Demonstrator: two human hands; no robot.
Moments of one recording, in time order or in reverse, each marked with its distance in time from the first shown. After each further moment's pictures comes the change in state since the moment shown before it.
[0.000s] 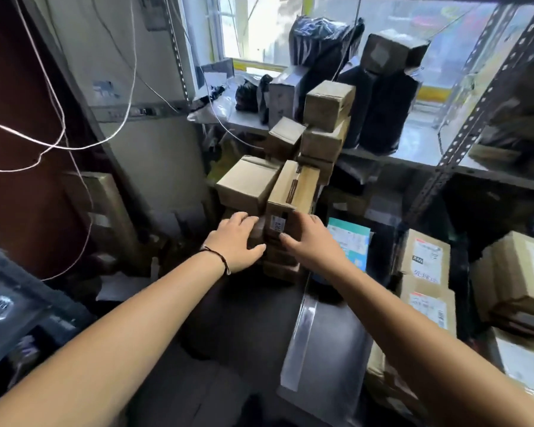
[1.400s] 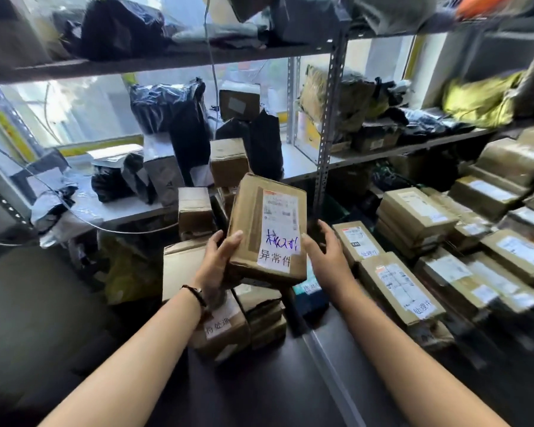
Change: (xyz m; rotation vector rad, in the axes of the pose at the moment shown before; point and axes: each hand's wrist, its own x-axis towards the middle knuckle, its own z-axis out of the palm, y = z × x) left_hand 0.165 -0.022 -0.066 -1.408 -0.560 0.121; right_hand 0.029 -0.062 -0.016 0.724 0.816 0.505
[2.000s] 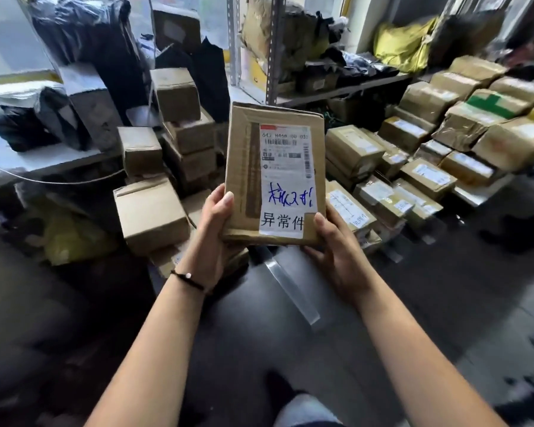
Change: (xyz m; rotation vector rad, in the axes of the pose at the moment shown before) left_hand -0.121 -0.033 0.021 -0.134 -0.439 0.127; right_hand -0.179 0.005 -0.037 0.371 -0.047 0.015
